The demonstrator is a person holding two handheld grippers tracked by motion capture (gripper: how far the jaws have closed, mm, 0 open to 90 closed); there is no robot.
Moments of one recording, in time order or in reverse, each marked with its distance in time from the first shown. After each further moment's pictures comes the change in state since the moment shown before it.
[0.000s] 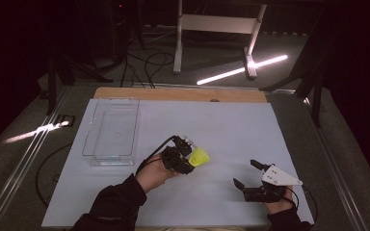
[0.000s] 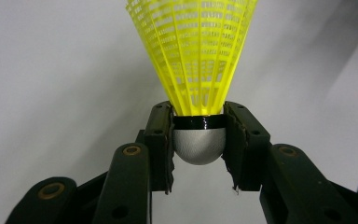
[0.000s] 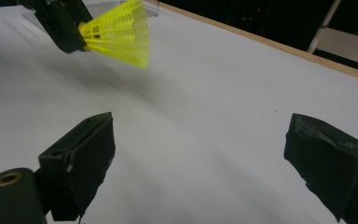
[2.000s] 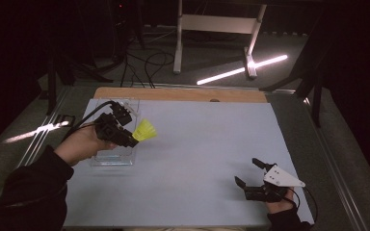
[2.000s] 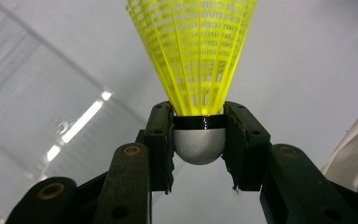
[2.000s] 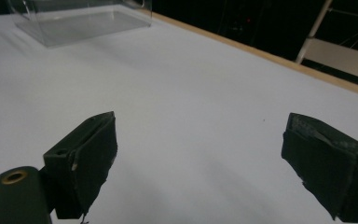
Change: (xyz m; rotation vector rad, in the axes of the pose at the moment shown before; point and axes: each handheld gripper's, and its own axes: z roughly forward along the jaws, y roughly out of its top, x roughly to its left) left arm 0.086 -0.041 -0.161 0.069 0.106 -0.019; right arm 0.000 0.002 -0.004 -0.039 -0.034 -0.004
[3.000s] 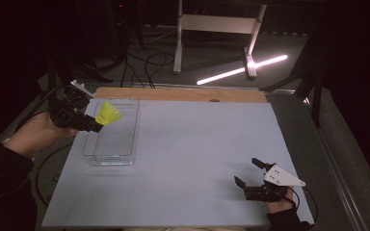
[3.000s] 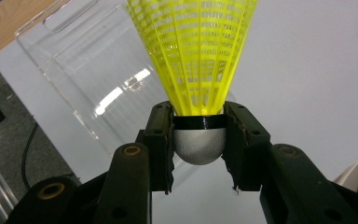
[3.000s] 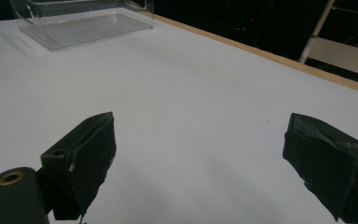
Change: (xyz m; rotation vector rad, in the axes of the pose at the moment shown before) left arm 0.056 -0.044 -0.057 -0.039 0.092 -0.157; right arm -0.001 0.000 0.001 -0.004 0.013 0.013
